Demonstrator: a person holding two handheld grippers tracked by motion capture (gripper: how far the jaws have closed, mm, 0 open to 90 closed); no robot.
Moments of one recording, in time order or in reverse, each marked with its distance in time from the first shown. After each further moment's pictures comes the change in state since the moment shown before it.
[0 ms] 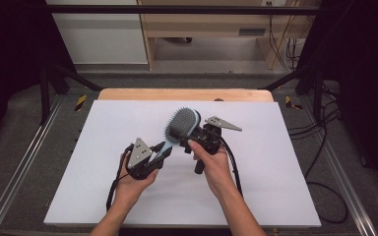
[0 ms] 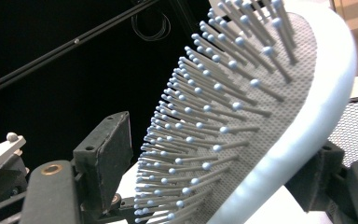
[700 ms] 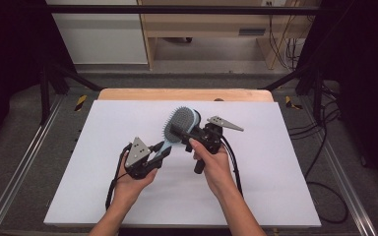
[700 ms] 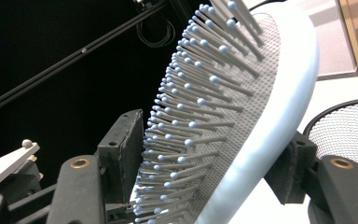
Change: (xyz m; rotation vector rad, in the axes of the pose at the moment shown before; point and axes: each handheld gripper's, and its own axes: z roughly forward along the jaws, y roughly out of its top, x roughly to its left) left arm 0.004 0.000 -0.002 -0.014 -0.019 -0.028; right arm -0.001 0.001 -0.001 -0.026 0.027 0.039
